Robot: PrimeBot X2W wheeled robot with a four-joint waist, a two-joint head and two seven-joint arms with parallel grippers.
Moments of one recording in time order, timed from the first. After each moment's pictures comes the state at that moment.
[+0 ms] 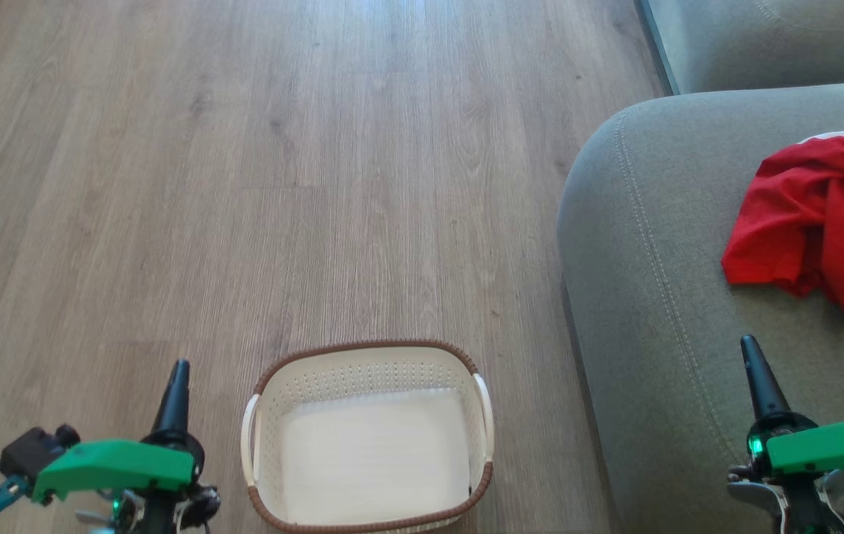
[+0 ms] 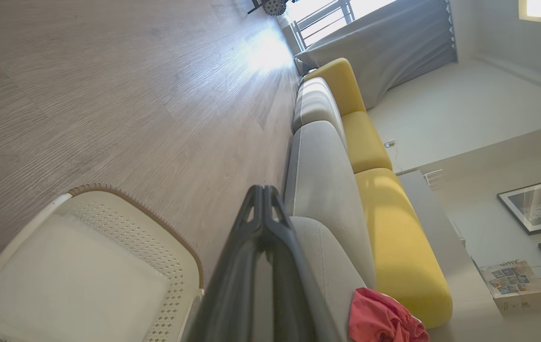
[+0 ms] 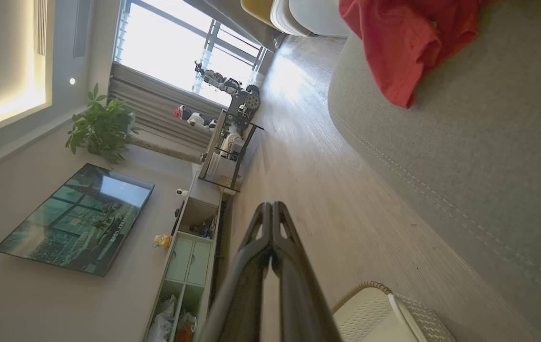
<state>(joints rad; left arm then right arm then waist) 0.01 0.09 -0.07 0.24 -1.17 -0.04 -0.03 0.03 -0.11 -0.07 0.21 1.26 0.13 -0.02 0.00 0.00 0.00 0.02</state>
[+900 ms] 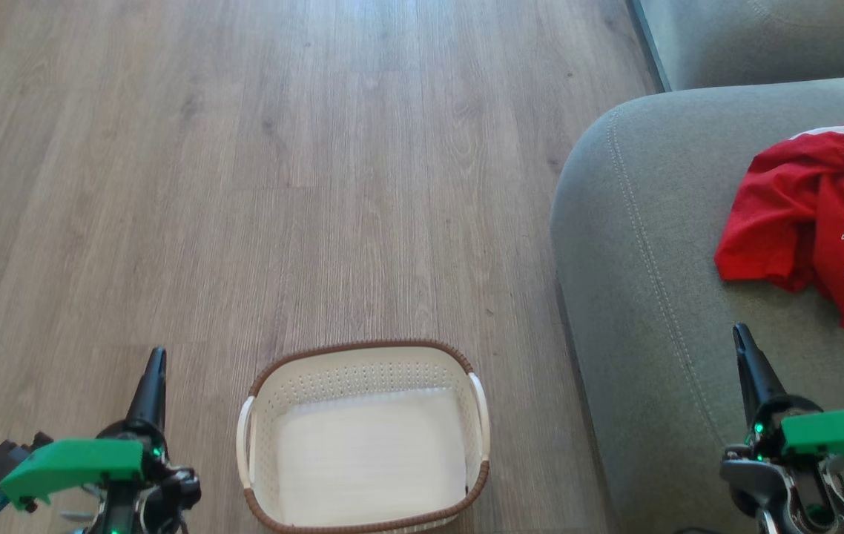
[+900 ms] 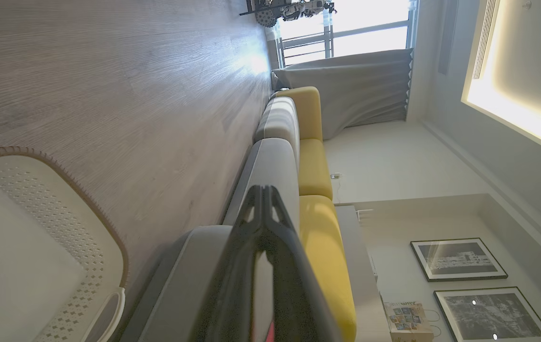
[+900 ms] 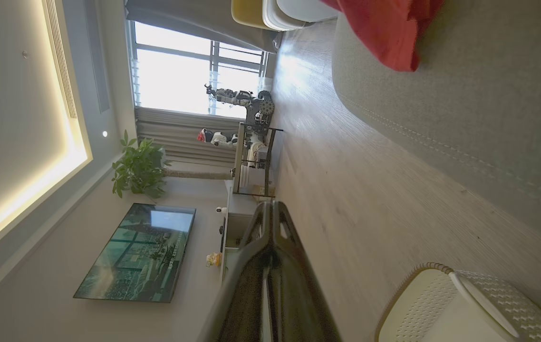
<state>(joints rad) -0.02 0.07 0.01 0.26 -1.49 -0.10 0.05 -0.03 -0.07 -0.10 0.26 1.50 0.13 0.06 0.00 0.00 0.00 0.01</state>
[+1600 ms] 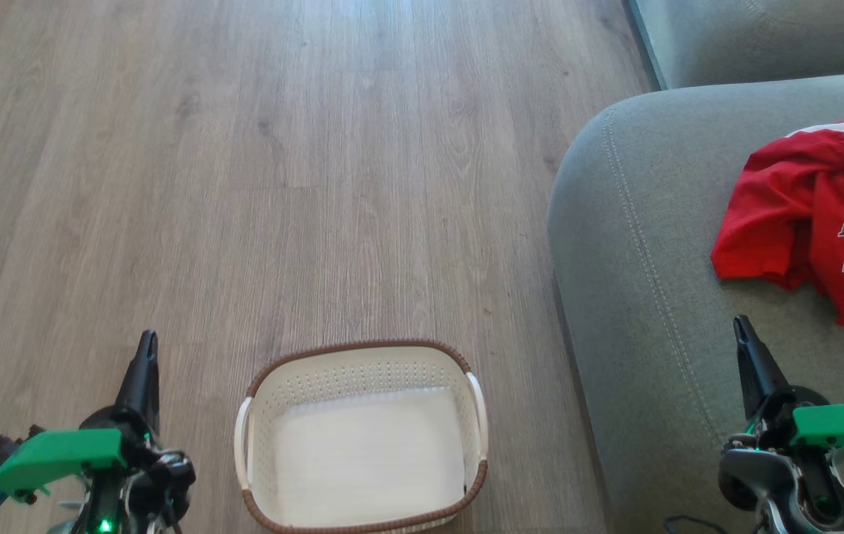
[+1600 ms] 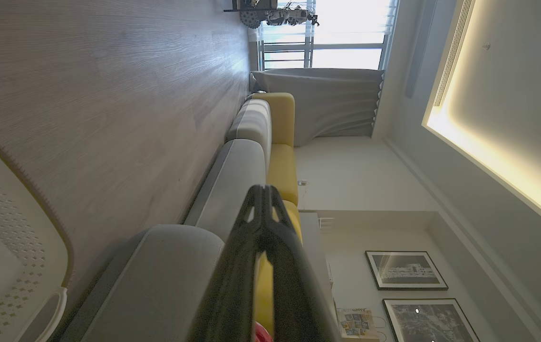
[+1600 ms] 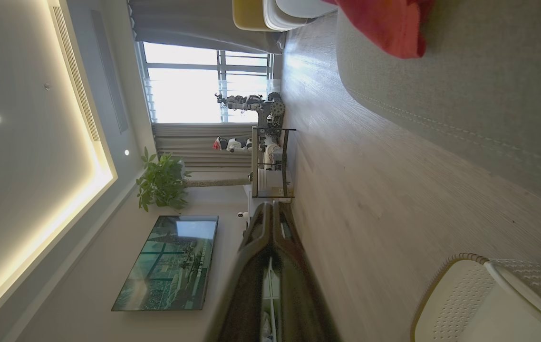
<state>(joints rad) -0.06 0.06 0.05 0.27 -1.63 -0.12 0.08 -0.05 -0.06 -0.12 0.28 1.61 0.13 0.10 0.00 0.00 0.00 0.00</state>
